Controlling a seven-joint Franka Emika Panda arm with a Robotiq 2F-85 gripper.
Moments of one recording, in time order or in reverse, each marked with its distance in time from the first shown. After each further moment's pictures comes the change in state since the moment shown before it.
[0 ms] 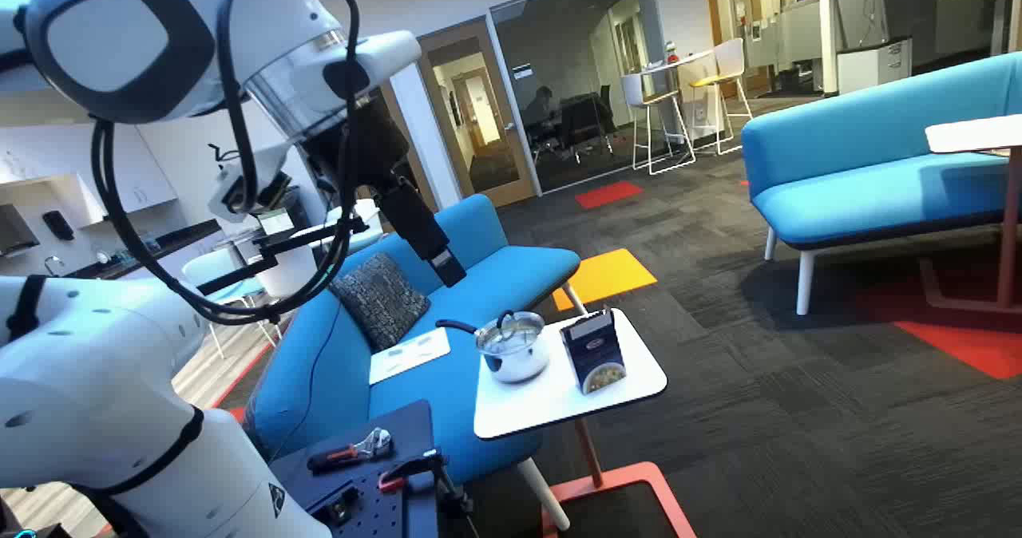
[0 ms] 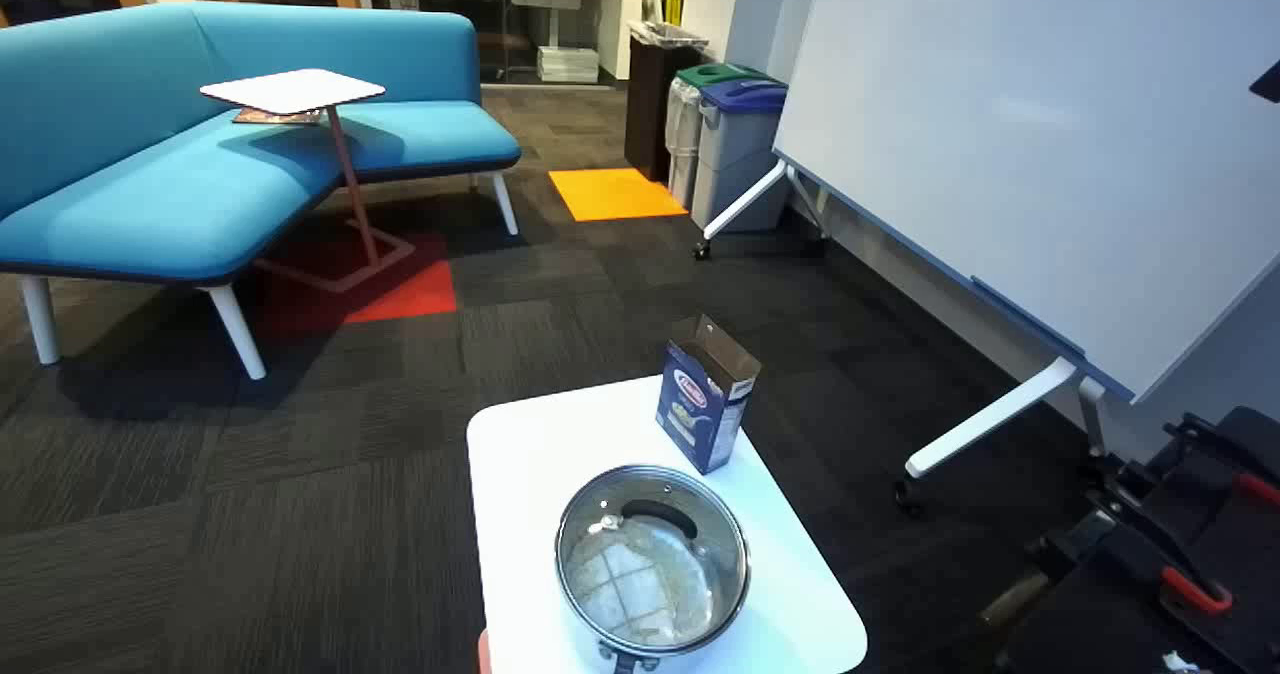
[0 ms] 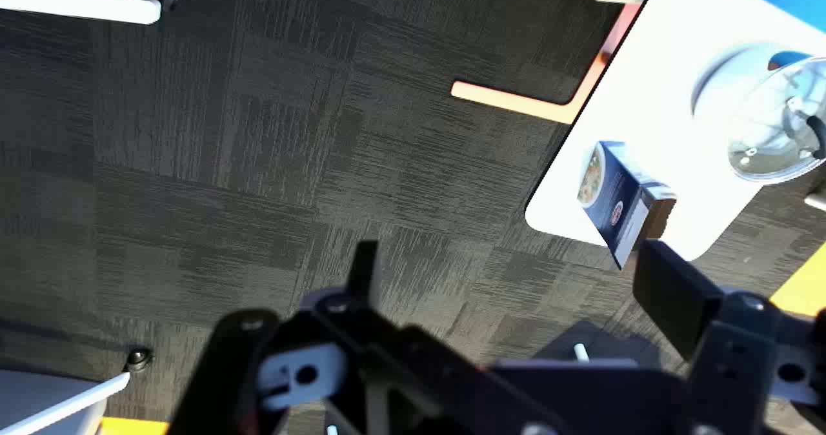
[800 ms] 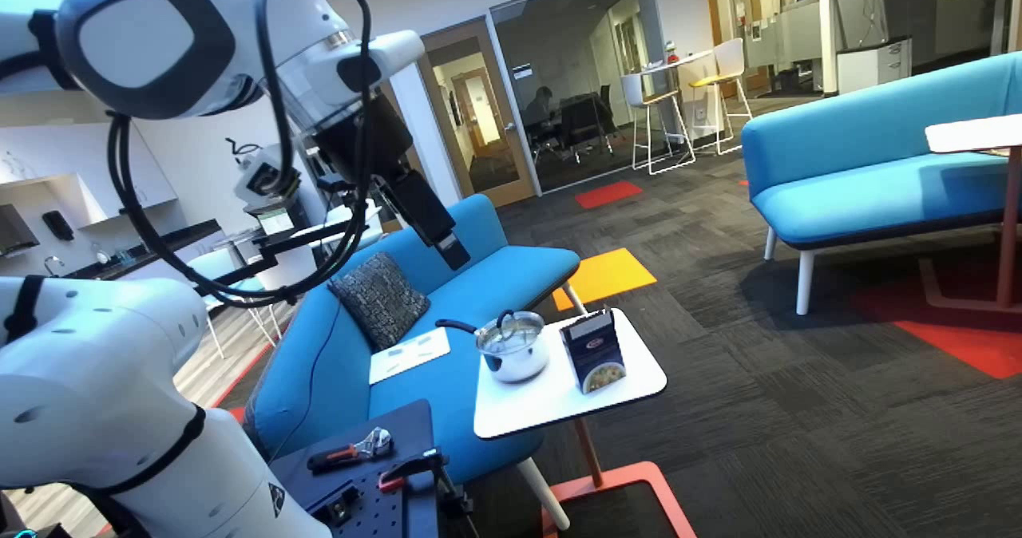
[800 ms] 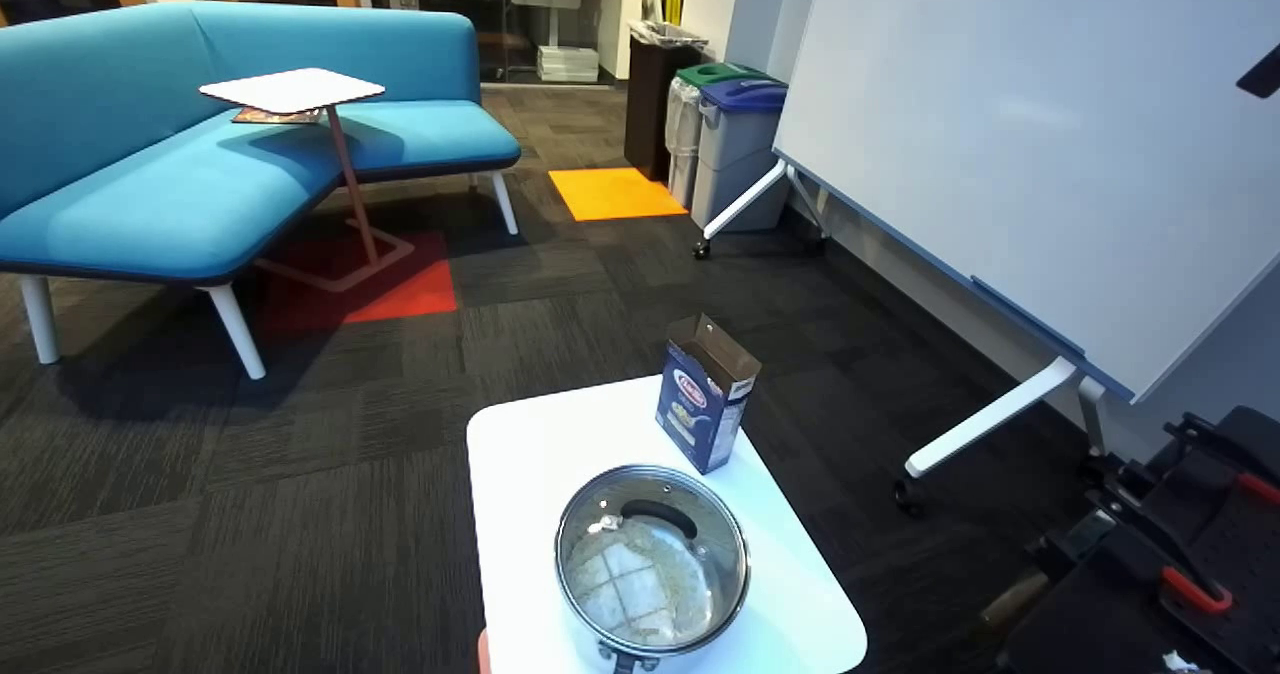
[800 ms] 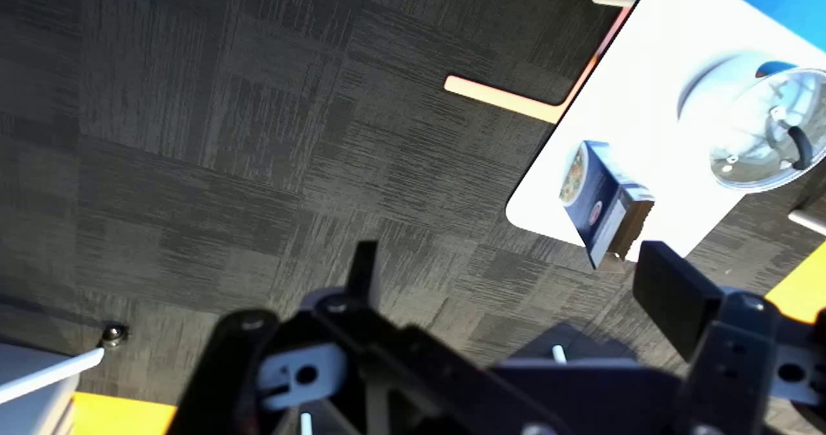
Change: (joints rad) arm 0.044 0.006 0.047 0.000 0.021 0.022 0.003
